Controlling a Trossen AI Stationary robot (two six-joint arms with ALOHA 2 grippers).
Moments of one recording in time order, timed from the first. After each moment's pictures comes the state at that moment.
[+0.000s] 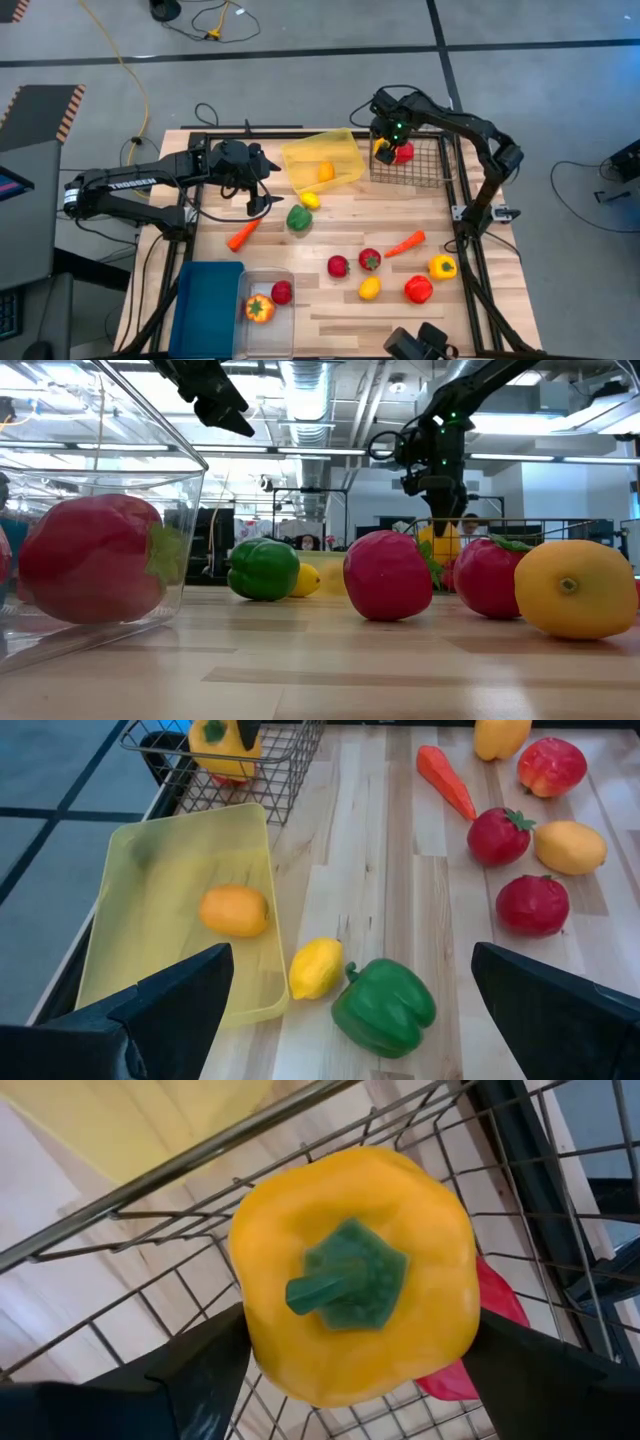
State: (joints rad) left arm 0.24 1.10 1.03 -0.56 0.05 0.09; right arm -0.76 1.75 1.45 -1.12 0.02 -0.21
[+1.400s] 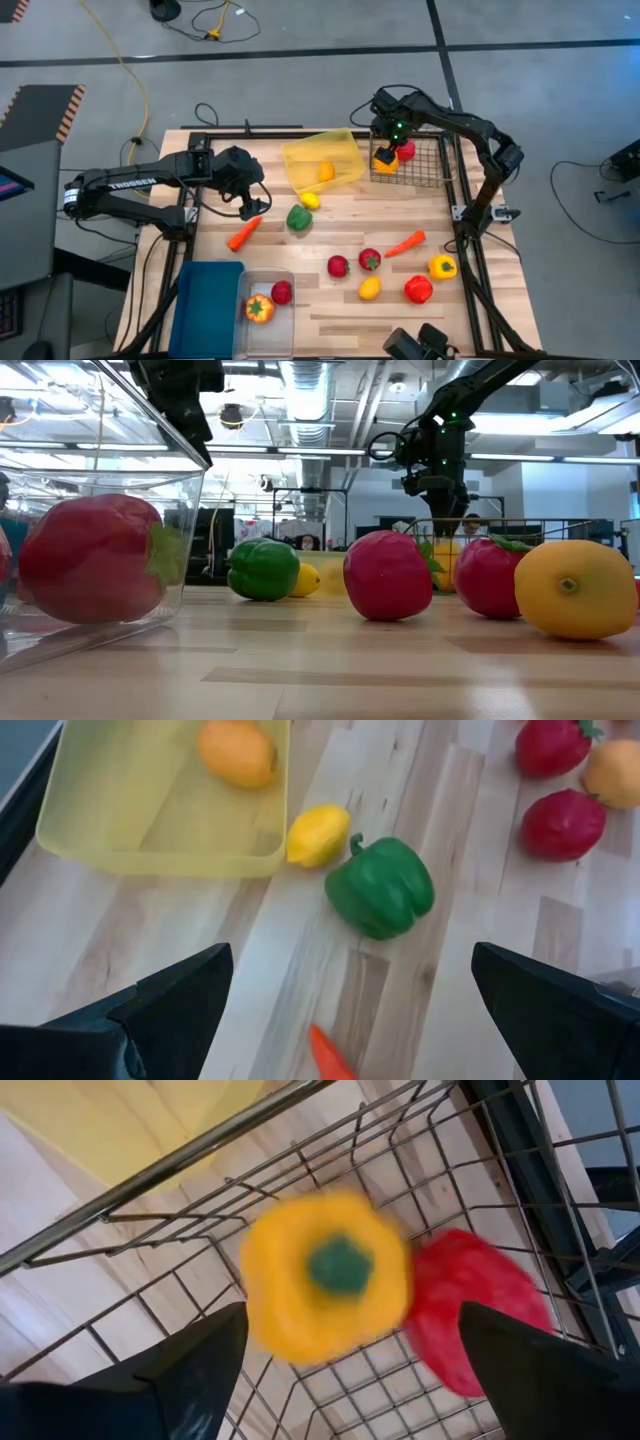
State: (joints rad) left arm 0.24 1.10 1.03 -0.84 0.01 -0.14; right arm -0.76 1.75 1.45 -1.12 0.03 -0.18
